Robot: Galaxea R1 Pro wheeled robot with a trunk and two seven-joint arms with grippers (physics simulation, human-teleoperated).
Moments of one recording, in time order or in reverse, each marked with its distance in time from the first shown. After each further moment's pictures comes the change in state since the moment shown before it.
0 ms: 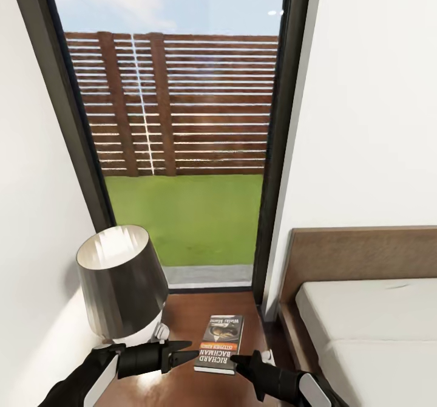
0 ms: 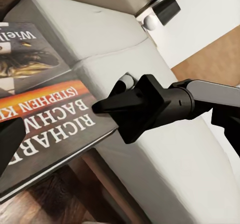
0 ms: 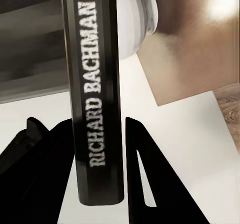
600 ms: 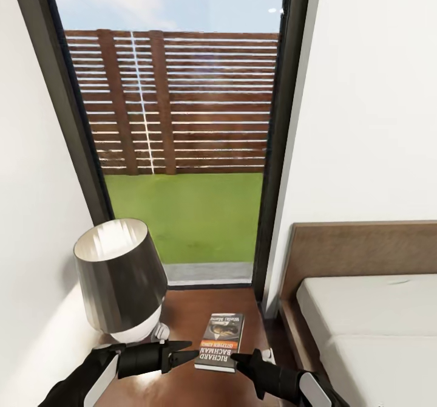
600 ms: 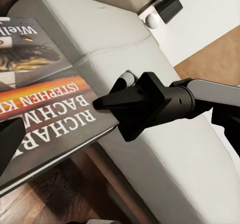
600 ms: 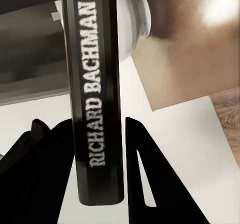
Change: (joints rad) left arm 0.000 0.000 0.000 0.000 0.000 0.000 0.001; right arm -0.001 -0.001 0.000 -0.006 -0.001 -0.005 0.007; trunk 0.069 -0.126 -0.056
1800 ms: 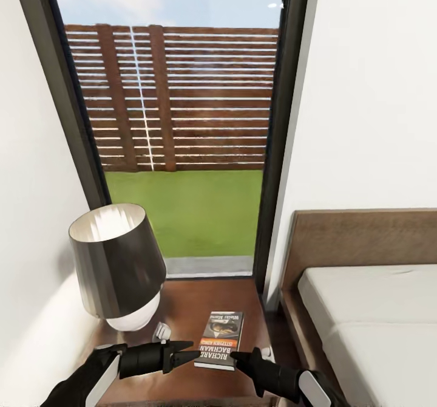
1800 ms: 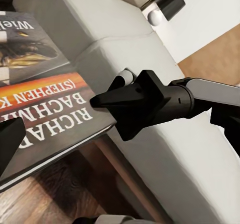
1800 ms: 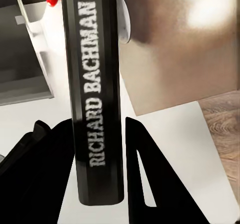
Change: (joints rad) left arm 0.000 -0.008 0.000 0.002 0.000 0.000 0.001; right arm 0.000 0.002 0.002 -0.013 0.001 -0.003 -0.001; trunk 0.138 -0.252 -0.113
